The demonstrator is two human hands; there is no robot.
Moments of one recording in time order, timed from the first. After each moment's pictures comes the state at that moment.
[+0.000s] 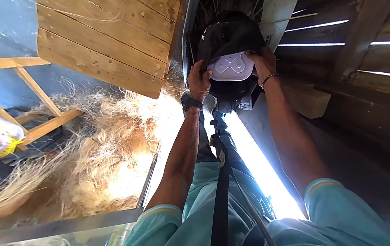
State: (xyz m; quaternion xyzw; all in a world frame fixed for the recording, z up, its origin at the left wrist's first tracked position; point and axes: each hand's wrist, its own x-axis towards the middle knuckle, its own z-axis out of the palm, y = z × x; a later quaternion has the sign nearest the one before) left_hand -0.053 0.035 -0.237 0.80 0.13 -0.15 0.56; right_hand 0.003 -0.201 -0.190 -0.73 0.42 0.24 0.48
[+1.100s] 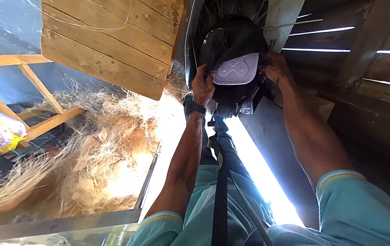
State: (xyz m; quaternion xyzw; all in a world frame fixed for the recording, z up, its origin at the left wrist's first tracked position) left_hand -0.050 0.027 -0.220 0.78 0.19 -0.21 0.57; right_hand 0.011 -0.270 -0.227 -0.82 0.22 0.41 0.33
